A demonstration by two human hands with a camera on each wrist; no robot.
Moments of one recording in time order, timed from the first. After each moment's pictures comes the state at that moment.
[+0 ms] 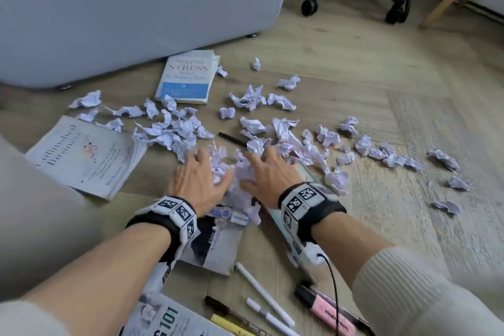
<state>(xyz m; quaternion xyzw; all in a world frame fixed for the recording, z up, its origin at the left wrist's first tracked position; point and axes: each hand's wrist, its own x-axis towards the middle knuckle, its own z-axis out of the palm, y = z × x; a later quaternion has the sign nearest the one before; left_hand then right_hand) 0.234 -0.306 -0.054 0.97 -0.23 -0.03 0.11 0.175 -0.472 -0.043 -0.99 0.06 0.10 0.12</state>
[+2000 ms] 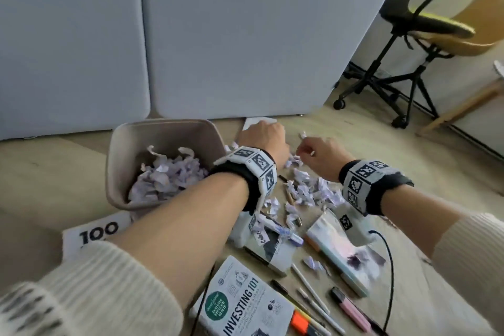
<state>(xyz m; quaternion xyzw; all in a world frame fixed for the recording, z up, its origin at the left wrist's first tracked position) 0.214 -0.181 0.191 0.96 -0.22 0.02 0.20 0.182 -0.332 0.189 -0.99 0.06 0.02 0.10</state>
